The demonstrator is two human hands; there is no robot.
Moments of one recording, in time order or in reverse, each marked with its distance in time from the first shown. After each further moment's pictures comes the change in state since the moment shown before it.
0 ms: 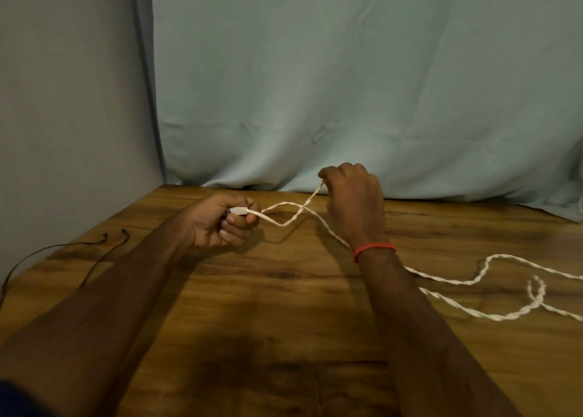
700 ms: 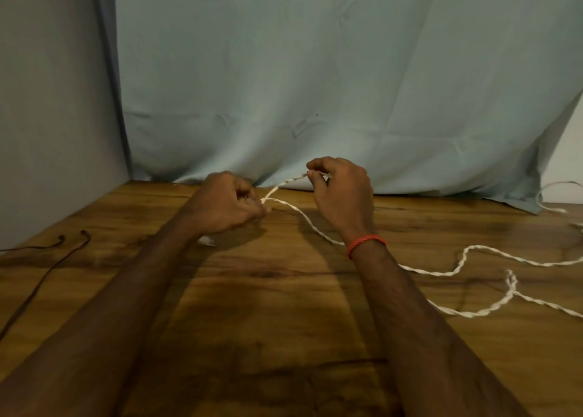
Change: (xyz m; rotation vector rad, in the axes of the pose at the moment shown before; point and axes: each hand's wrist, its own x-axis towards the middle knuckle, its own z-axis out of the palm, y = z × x) left_hand 0.023 0.003 0.039 1.175 0.717 0.364; right_hand 0.001 -0.005 -0.013 0.364 0.016 0.266
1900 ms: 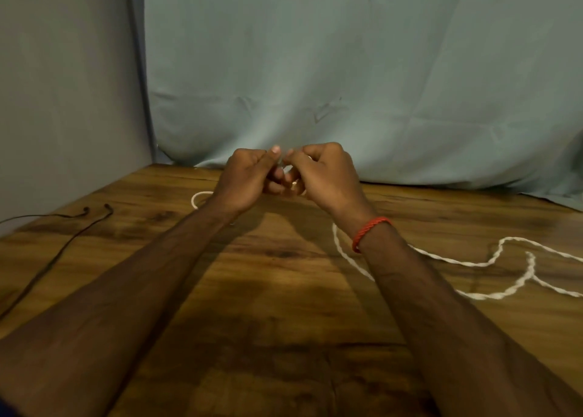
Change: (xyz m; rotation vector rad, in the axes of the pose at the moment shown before) left_hand -0.001 -0.004 0.027 -0.496 0.227 0.040; right_hand -0.015 -0.049 0.010 0.404 -0.306 0.119
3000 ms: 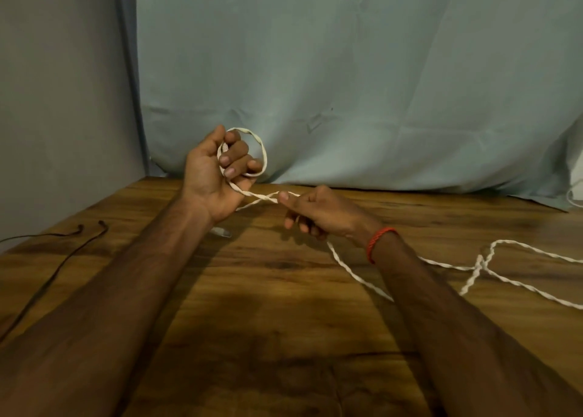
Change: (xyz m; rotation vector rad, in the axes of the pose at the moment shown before) left_hand 0.015 0.021 -0.030 -1.269 -0.132 -0.268; right_hand -0.005 0.032 -0.009 0.024 -0.503 0.216
